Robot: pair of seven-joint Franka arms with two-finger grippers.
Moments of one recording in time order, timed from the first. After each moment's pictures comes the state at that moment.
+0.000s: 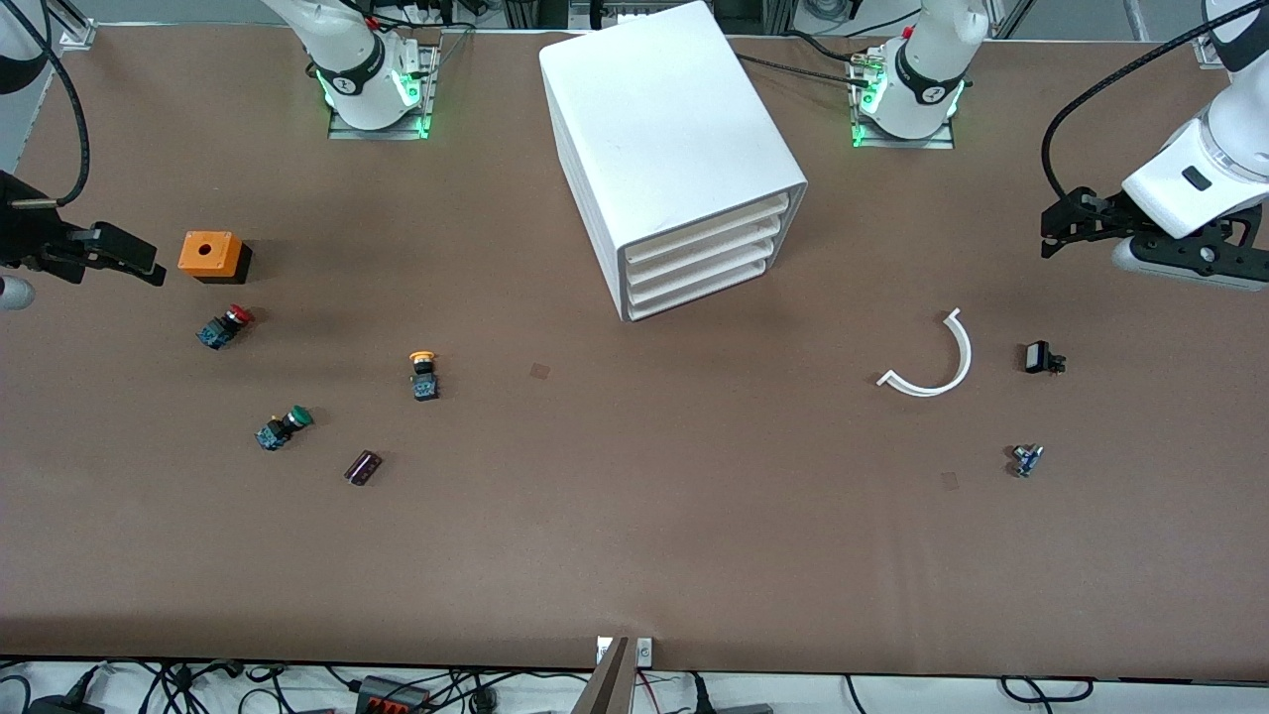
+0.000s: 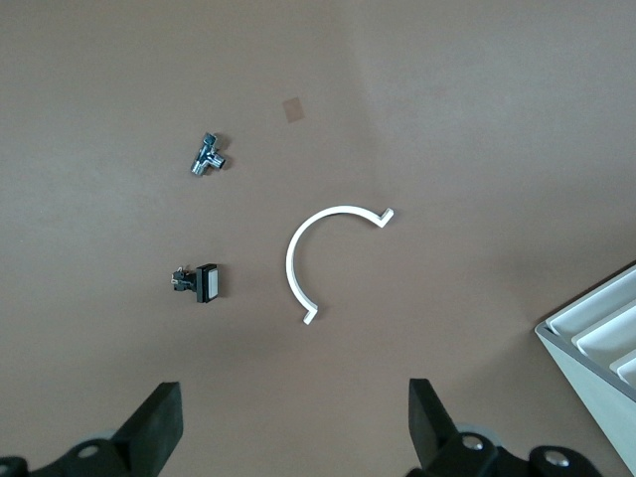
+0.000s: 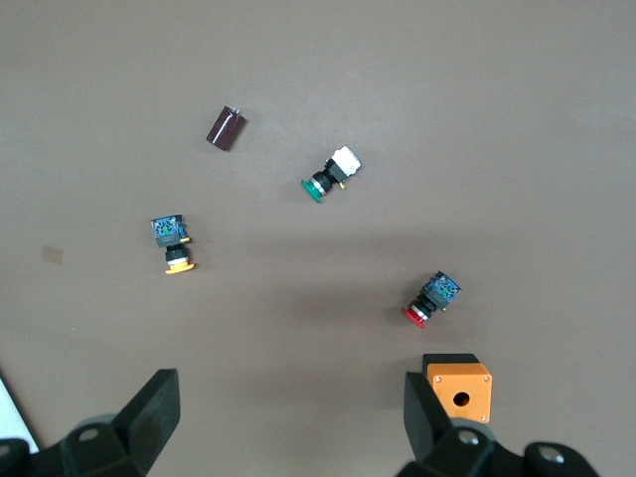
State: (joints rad) left arm 0.00 -0.06 -0.04 -1.78 0.03 1.69 0.15; right arm -0.06 0.06 0.00 -1.63 0.01 1.67 -0.04
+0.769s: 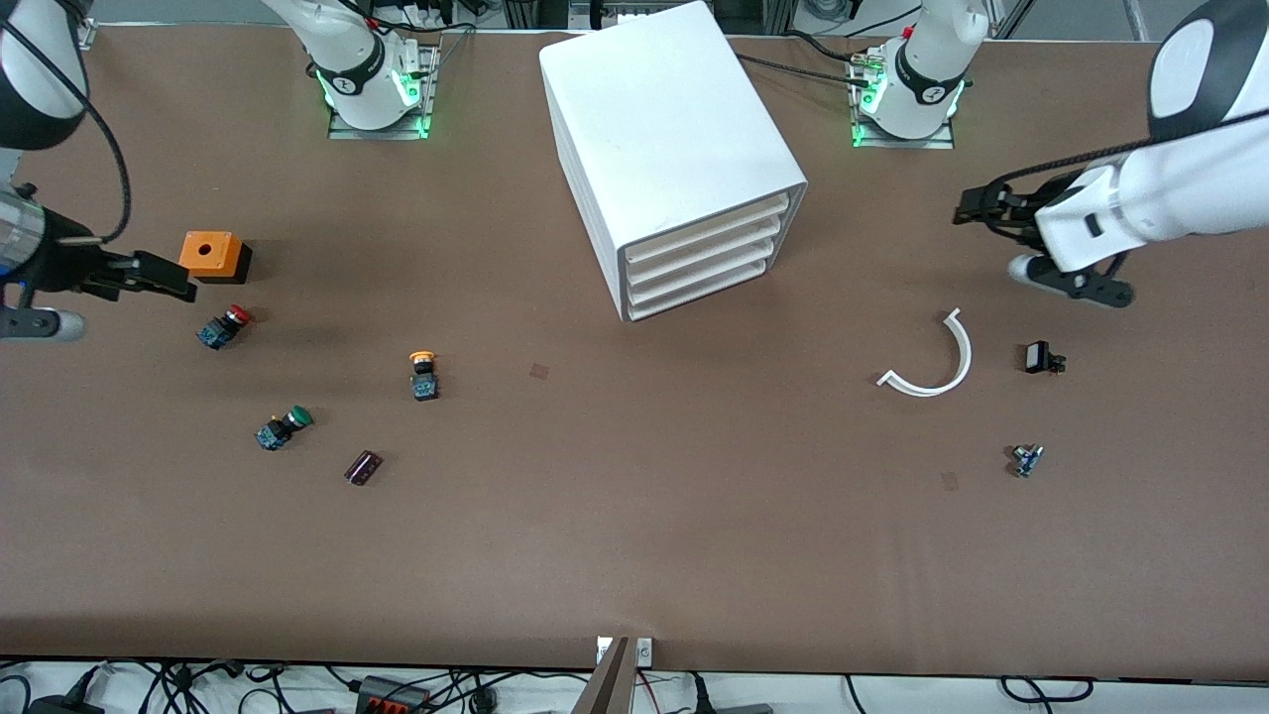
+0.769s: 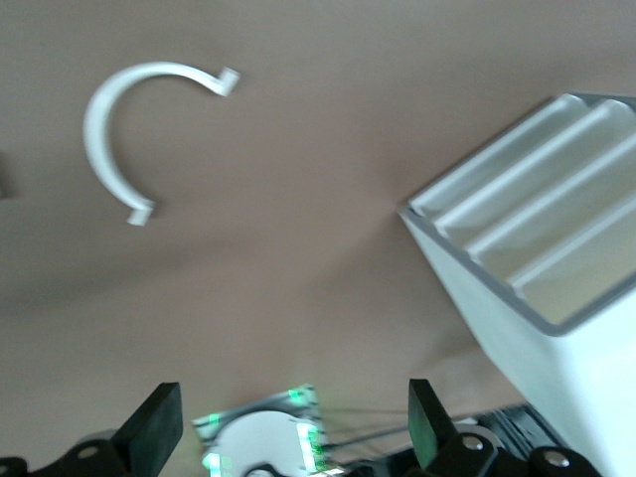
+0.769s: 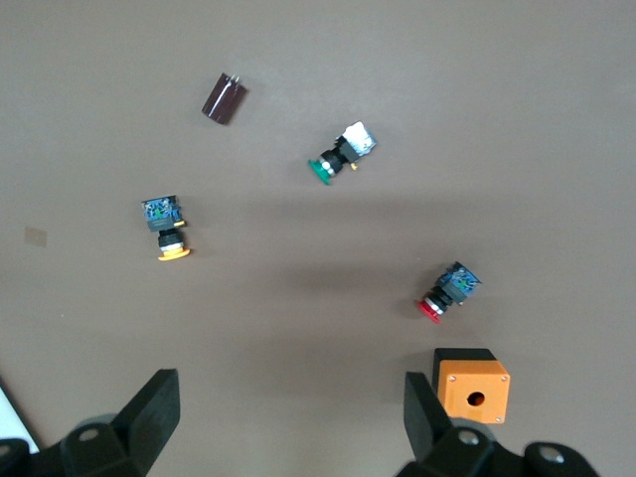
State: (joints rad) left arm -0.03 0.07 -0.05 -1.78 -0.26 1.43 0.15; right arm -0.05 0.15 0.01 -1.63 0.02 1.67 -0.04
